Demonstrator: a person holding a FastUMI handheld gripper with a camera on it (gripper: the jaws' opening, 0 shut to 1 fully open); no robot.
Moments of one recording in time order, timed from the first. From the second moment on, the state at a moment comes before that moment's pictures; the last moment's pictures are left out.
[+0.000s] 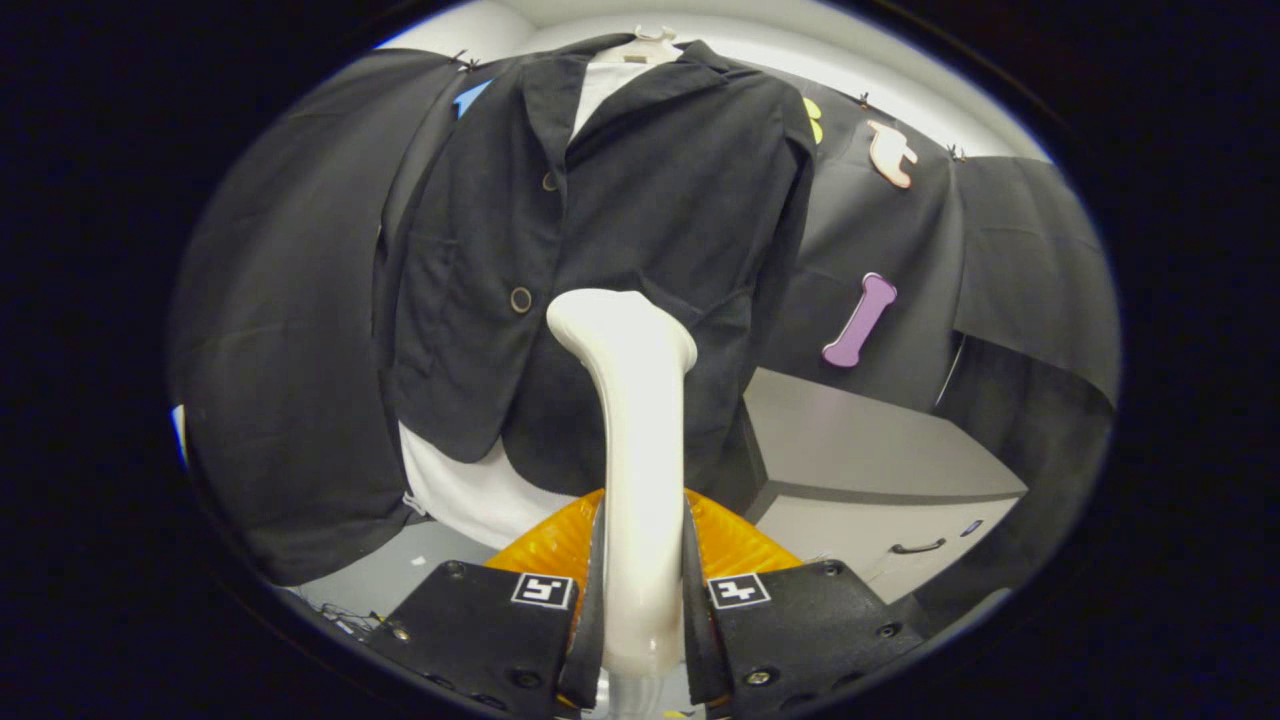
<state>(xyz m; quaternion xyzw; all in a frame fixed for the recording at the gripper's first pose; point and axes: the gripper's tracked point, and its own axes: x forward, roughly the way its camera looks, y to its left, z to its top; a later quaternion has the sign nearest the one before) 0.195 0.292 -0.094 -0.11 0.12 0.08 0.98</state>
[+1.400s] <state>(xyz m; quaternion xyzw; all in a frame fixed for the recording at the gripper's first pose) 0.163 0.287 0.008 -0.06 0.06 0.09 0.99</state>
